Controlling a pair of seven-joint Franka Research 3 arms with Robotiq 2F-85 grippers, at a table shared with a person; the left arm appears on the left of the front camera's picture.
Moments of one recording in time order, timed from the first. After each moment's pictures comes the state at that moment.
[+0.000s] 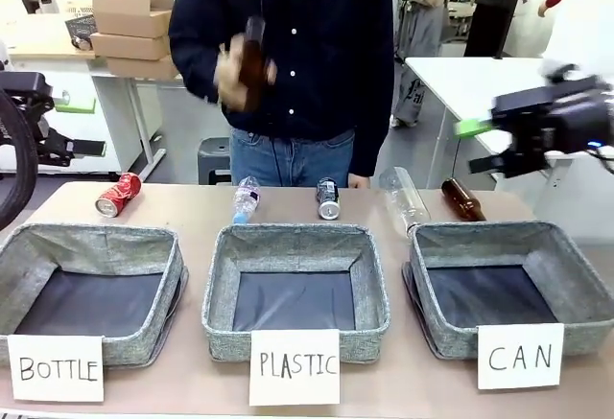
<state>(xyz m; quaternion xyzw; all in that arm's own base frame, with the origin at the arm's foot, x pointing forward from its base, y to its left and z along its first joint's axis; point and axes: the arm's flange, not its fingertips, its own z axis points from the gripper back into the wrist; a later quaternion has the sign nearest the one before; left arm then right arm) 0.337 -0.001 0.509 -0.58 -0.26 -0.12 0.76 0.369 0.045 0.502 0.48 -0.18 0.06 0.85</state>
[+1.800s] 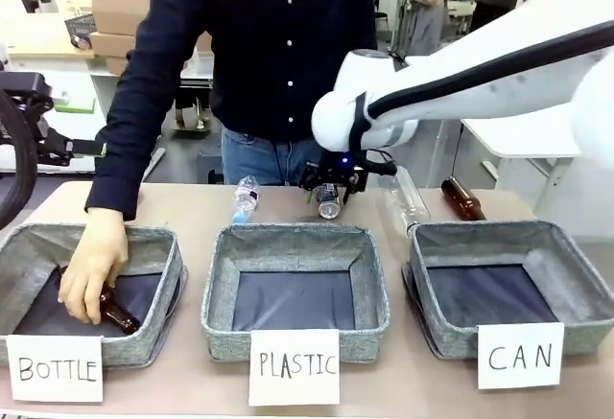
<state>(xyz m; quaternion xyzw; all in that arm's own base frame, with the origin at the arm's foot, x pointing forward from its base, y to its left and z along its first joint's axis) 0.338 -0.001 0.509 -0.58 -0.26 -0.12 0.76 0.623 0.317 0.335 0.08 -0.06 0.03 0.99</state>
